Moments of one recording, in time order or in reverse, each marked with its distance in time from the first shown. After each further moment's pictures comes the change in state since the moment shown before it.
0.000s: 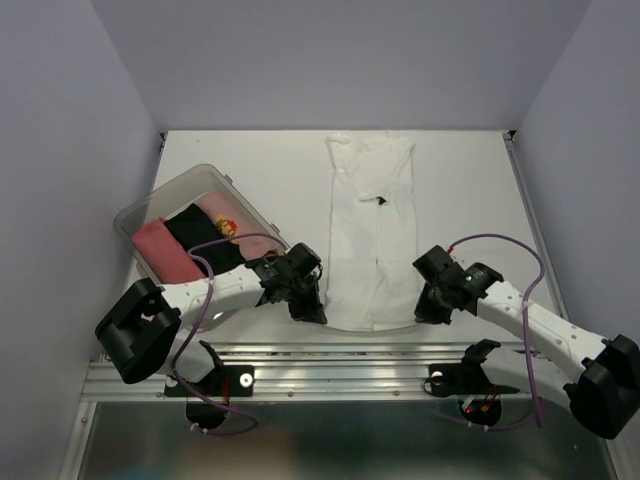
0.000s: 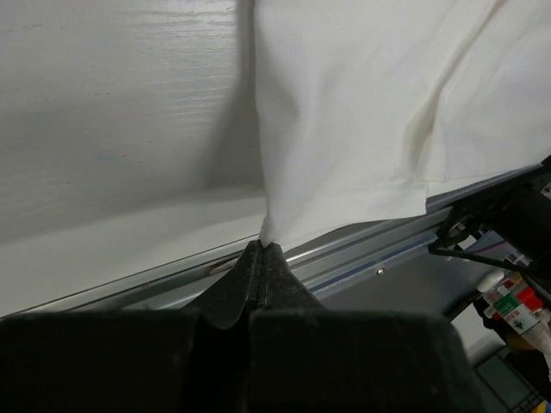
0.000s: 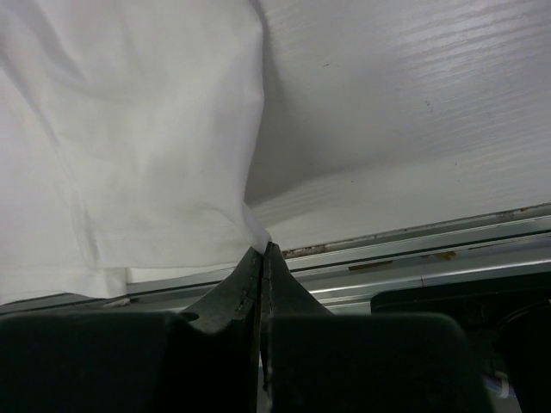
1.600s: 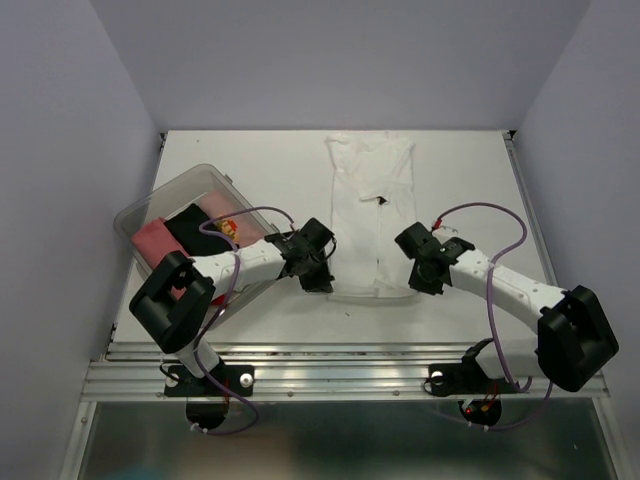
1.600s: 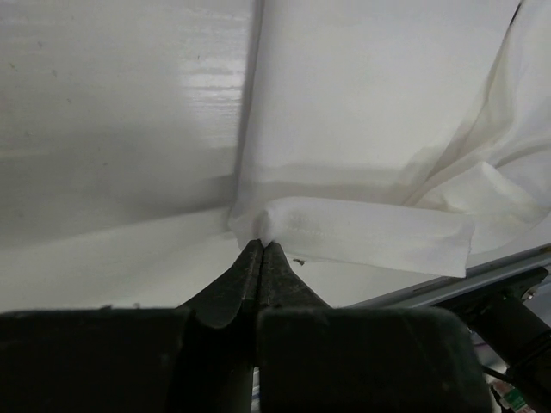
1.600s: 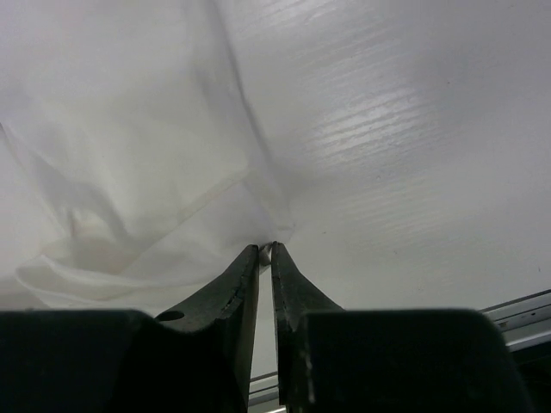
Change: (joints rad) left arm 0.074 0.222 0.229 0.003 -0.149 0.058; right arm -0.040 0.302 0.169 0.109 0.286 -0.114
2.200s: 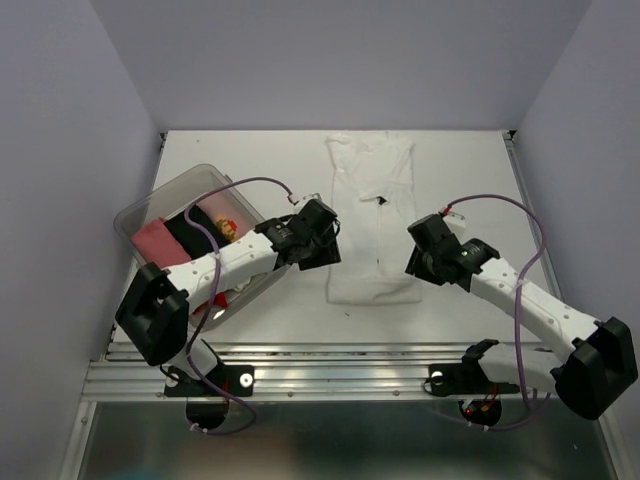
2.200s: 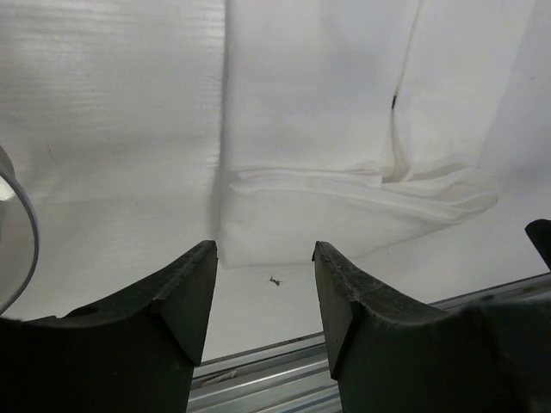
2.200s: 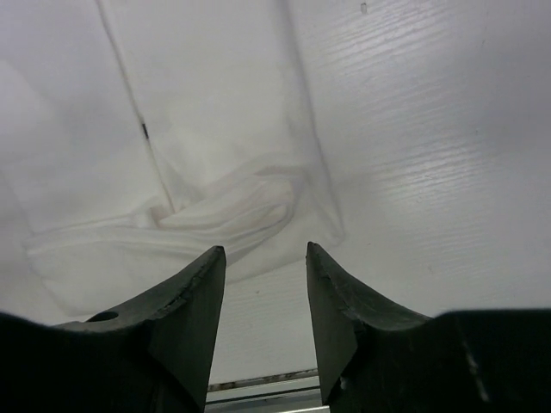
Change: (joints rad) left arm -0.009 -0.060 0.157 -0.112 -0.185 0.076; right arm -0.014 -0.119 0.040 0.050 0.002 -0.037
